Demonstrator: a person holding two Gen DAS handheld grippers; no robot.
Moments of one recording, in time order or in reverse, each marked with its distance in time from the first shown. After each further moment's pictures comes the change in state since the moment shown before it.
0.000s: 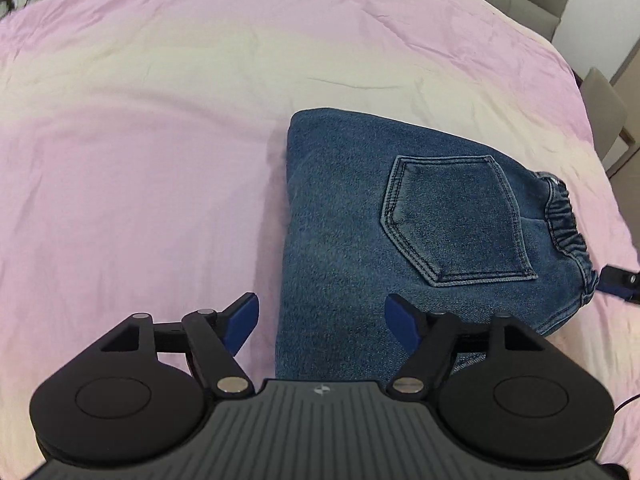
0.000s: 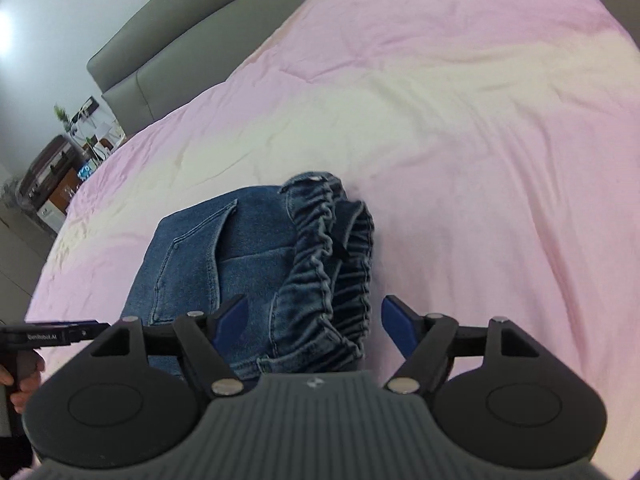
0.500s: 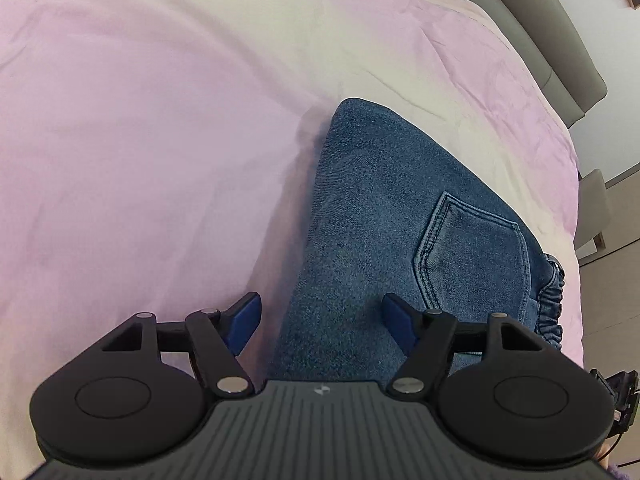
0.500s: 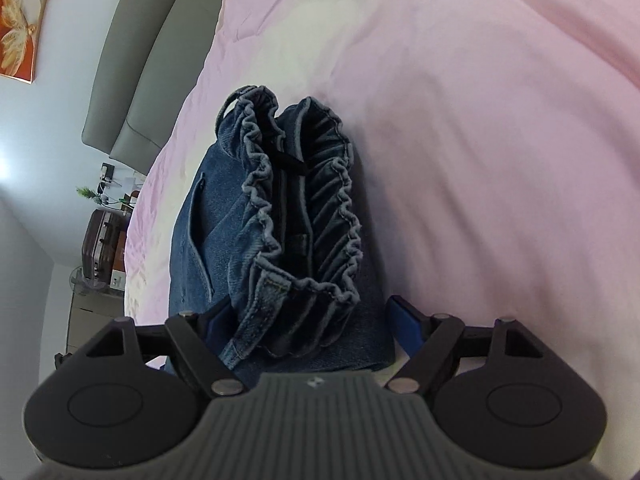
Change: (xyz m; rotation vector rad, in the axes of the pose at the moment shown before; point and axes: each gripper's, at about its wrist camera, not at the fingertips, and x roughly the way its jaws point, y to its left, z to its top) left arm 0.058 0.049 0.006 -0.302 -0.001 -0.186; right arm 0.068 -0.054 -0.031 0.345 0.091 0.226
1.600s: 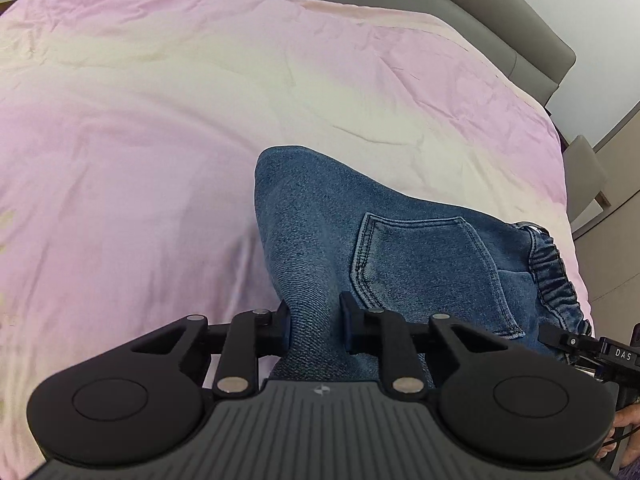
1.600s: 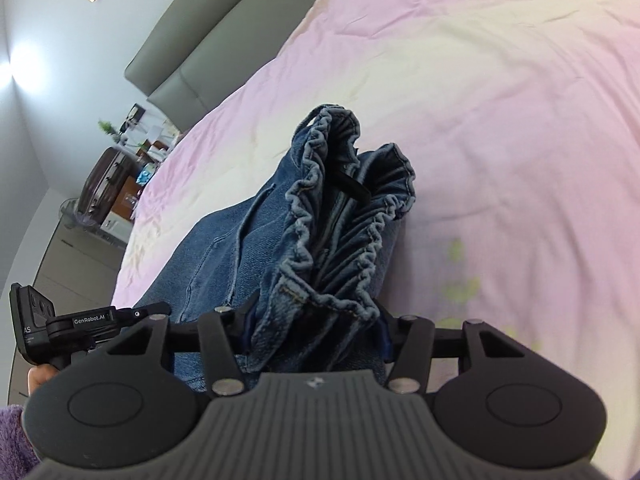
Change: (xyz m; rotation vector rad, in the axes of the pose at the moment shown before) left arm -0.132 -0.024 -0.001 0.187 -0.065 0.100; right arm -0.027 0.148 -0.046 -0.314 0.005 -0.042
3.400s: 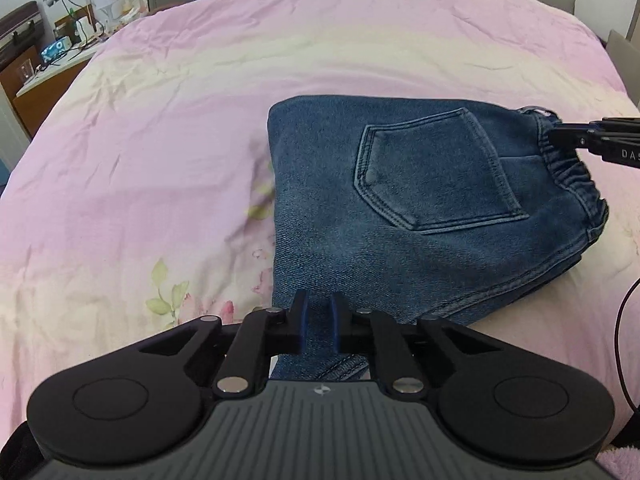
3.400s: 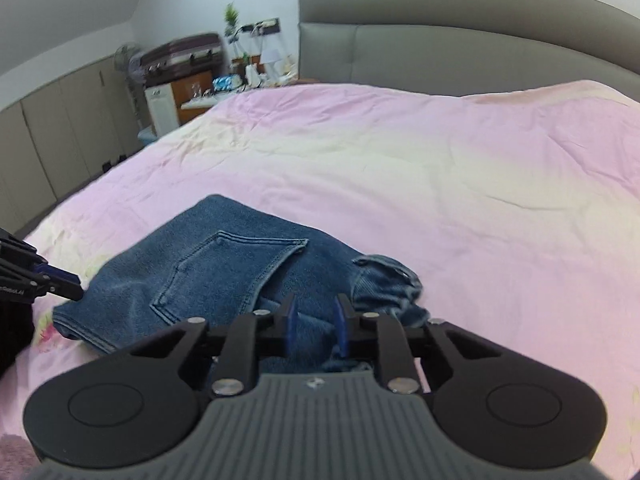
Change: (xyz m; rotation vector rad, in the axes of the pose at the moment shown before) left arm -0.086 0.191 -0.066 0.304 0.028 0.287; right arm 0.189 0.233 -0.097 -0.736 -0.065 -0.141
